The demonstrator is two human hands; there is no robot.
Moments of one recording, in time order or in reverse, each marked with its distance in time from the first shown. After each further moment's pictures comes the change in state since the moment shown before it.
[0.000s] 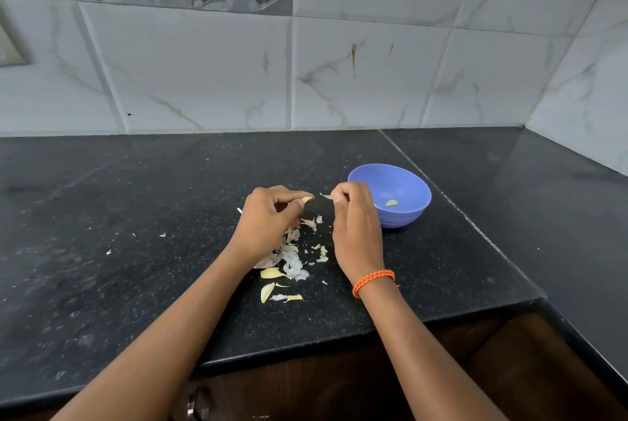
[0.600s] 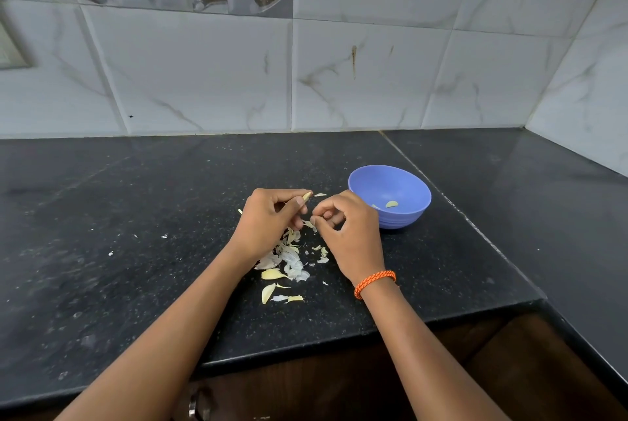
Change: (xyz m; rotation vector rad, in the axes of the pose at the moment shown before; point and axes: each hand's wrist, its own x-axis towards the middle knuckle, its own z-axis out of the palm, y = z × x) left_hand 0.002 -0.005 -0.001 -0.116 -0.050 -0.019; right_hand -0.001 0.001 -0.004 0.139 -0.095 -0.056
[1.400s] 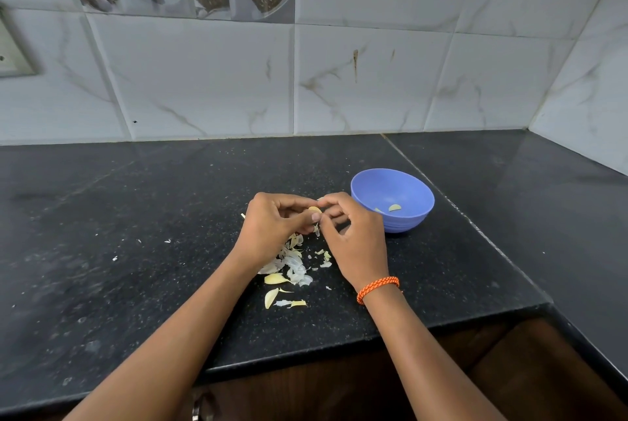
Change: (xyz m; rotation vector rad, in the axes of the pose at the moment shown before) left_hand -0.006 0.011 0.003 -0.091 -0.027 0.018; right_hand -0.001 -0.003 0.000 0.023 0.027 -0.007
